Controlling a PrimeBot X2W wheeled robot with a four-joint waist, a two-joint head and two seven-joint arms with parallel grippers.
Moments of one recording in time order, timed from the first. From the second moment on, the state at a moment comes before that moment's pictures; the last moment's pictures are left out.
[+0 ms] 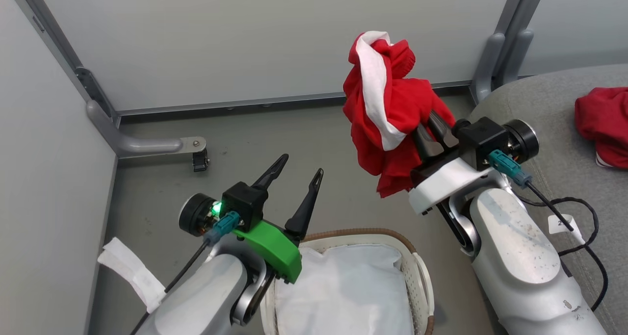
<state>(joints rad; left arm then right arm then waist) -0.53 0.21 -0.86 0.40 -0.61 0.03 -0.26 -0.55 -0.05 0.26 0.37 0.11 0.13 -0.26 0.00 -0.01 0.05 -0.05</state>
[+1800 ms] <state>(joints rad) -0.55 0.21 -0.80 0.39 -0.40 -0.05 -0.22 -0.81 -0.07 -0.19 0.26 0.00 0.13 -0.26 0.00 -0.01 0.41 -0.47</state>
